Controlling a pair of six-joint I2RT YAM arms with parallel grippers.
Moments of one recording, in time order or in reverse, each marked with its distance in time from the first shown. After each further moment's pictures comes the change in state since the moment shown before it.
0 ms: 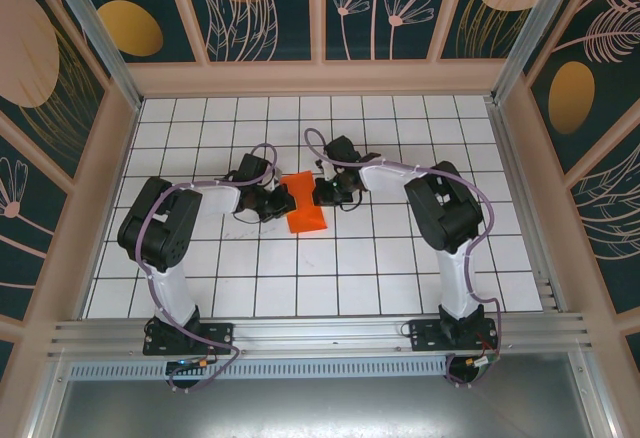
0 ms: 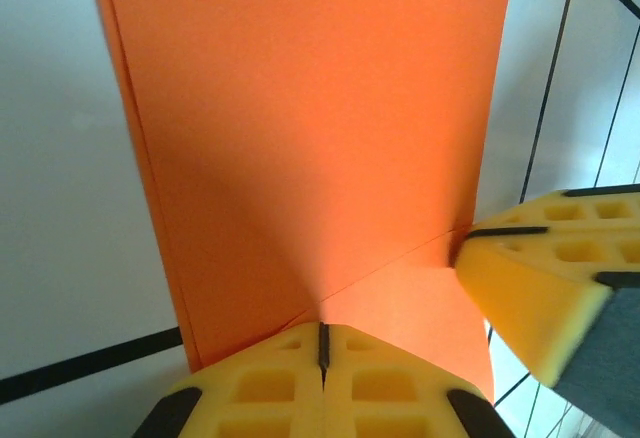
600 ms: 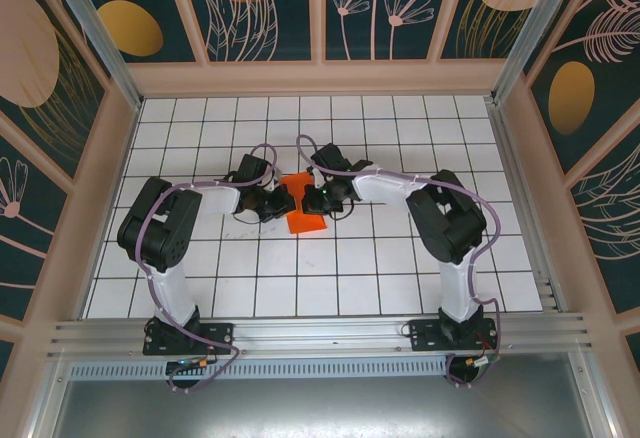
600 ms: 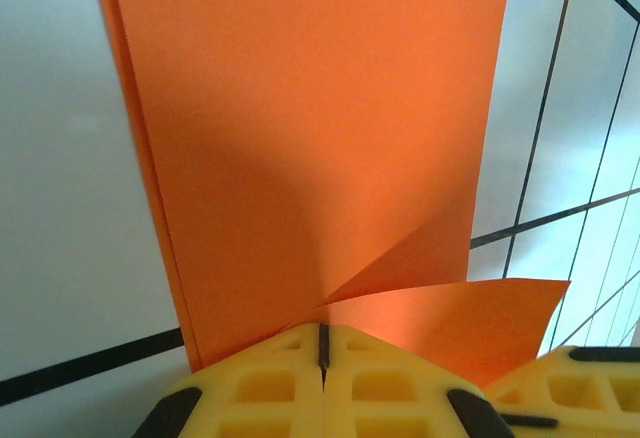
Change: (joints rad) left arm 0.000 0.000 -0.007 0.012 -0.005 -0.001; right arm 0.100 -0.060 -0.039 -0.001 0.017 0.161
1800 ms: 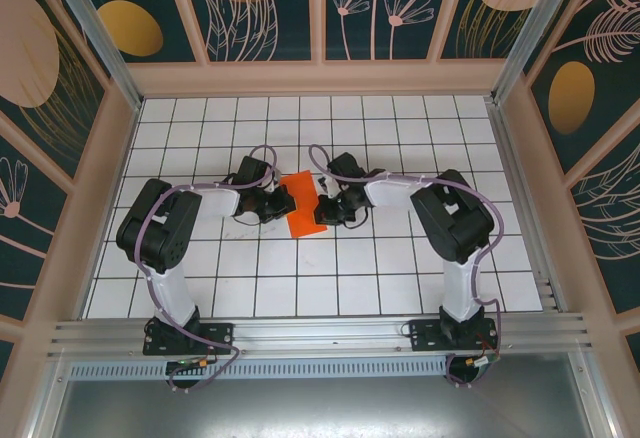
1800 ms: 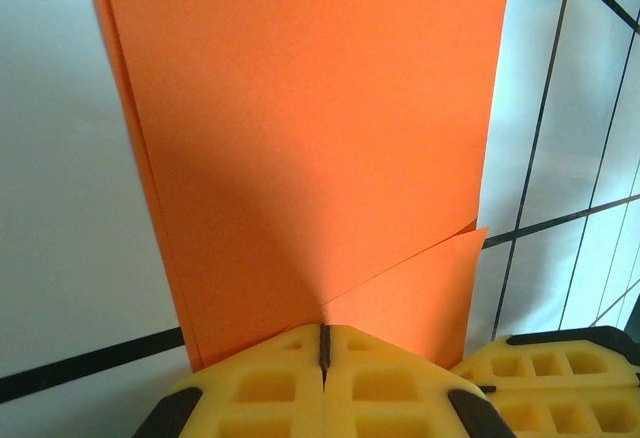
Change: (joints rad) left arm -0.001 -0.007 -0.026 0.034 -0.022 -0.011; right arm -0.068 -0.040 -0.171 0.066 -0.108 -0.088
